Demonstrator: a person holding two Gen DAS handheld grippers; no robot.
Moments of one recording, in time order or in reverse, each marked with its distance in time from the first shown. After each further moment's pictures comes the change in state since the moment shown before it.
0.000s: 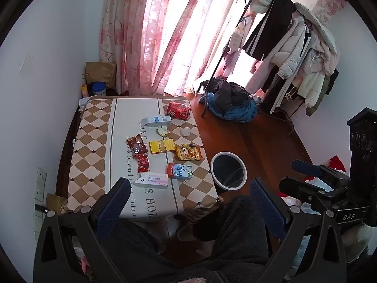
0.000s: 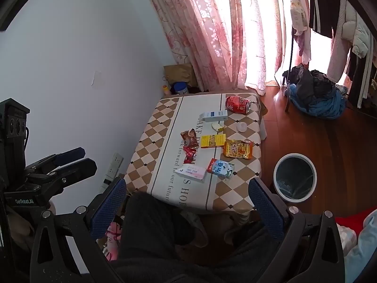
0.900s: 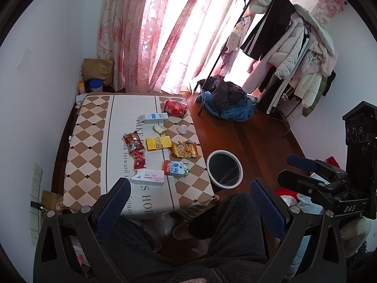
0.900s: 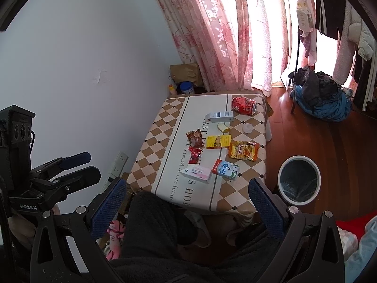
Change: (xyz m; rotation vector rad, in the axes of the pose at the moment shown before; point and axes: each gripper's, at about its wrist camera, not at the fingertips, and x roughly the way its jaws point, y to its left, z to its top) left arm 0.000 -0.002 -0.012 -0.018 0.003 -0.032; right arm 0.006 0.003 -0.001 -0.014 0.014 0.029
